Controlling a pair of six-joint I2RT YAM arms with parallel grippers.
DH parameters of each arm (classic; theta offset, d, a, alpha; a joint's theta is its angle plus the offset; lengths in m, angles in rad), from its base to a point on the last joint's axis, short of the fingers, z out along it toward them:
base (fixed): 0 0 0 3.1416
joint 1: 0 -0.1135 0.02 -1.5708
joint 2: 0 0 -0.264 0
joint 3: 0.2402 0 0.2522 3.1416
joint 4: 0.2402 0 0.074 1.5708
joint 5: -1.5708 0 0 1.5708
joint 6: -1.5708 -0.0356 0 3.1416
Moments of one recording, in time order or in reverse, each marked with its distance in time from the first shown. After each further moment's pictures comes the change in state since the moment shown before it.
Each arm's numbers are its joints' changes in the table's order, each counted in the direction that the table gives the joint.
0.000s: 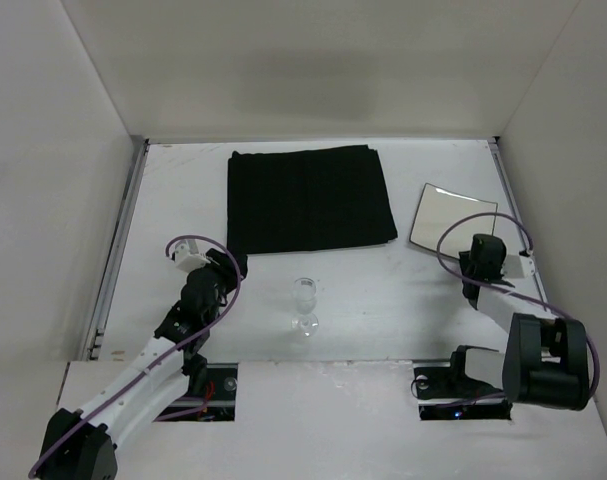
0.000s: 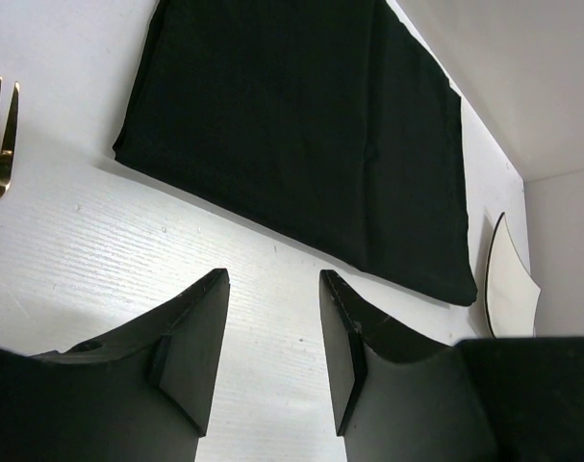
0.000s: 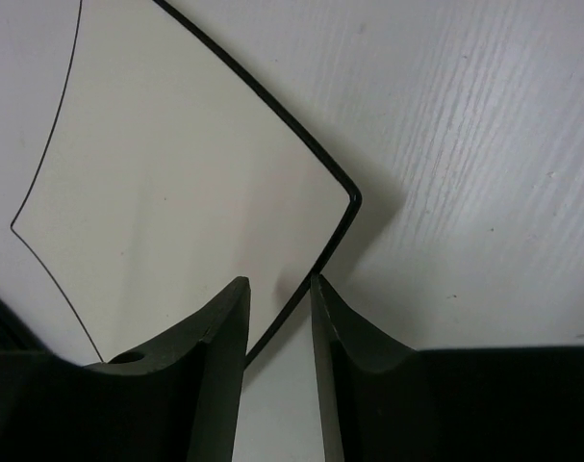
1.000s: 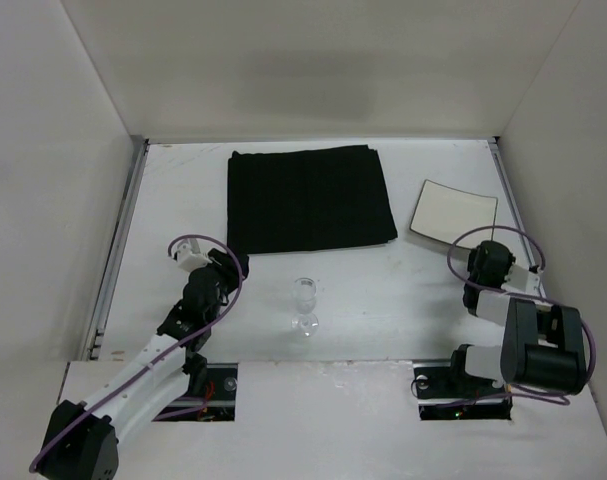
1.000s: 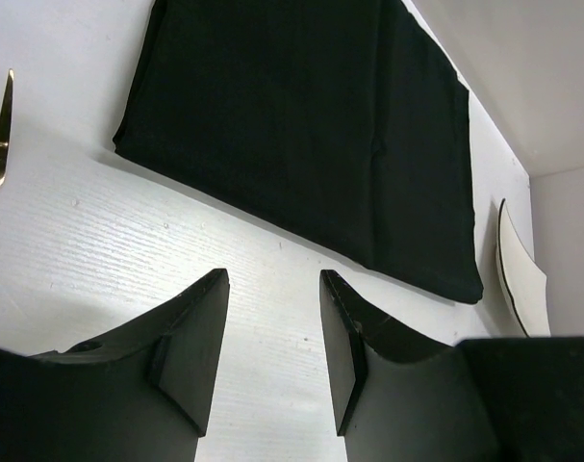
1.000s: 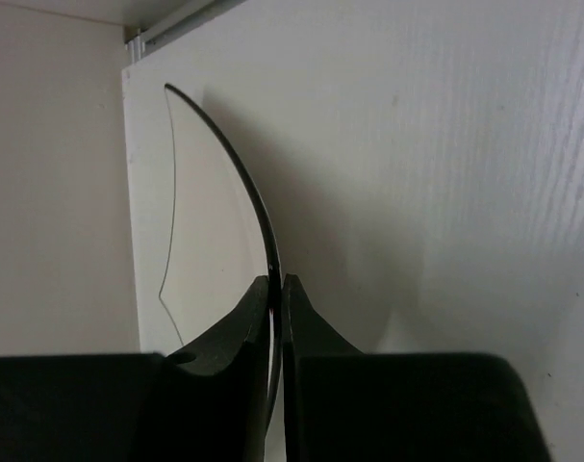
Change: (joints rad) left arm -0.006 -0.051 -0.011 -0.047 -0.016 0.008; right arm 0.071 -0.105 -0.092 -0.380 -0.019 -0.242
